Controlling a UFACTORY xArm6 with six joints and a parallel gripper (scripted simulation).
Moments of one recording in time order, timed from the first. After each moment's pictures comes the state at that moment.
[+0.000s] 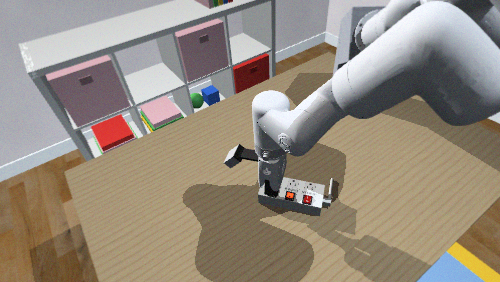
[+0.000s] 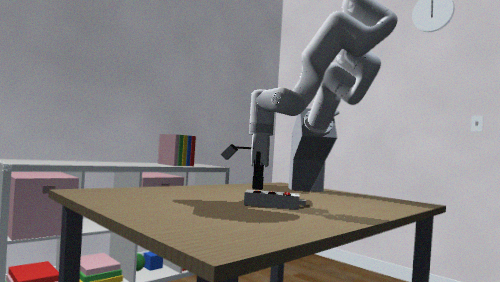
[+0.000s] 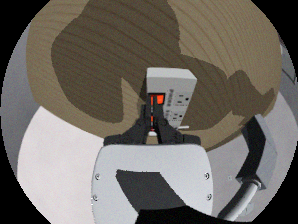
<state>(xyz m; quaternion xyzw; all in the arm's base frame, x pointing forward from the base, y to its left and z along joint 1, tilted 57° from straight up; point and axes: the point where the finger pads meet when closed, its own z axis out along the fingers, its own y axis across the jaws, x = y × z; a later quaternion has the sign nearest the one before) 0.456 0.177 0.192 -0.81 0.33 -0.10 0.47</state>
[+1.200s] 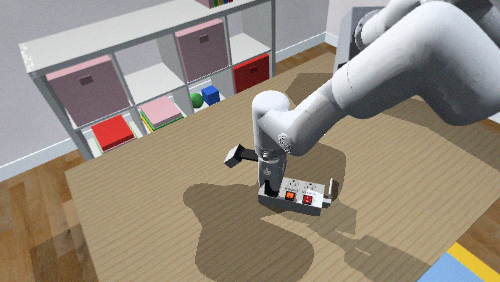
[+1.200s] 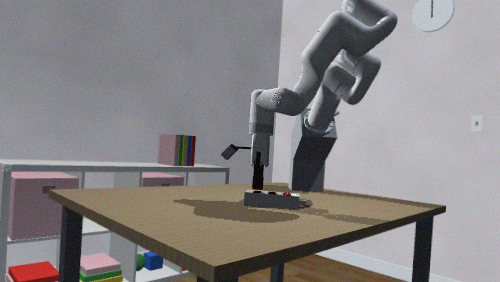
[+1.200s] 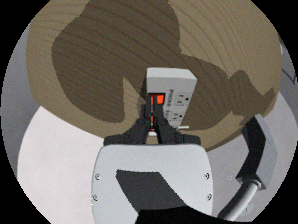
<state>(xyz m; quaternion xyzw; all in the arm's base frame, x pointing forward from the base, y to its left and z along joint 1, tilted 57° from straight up) 0.456 0.177 0.192 -0.81 0.33 -0.10 0.47</state>
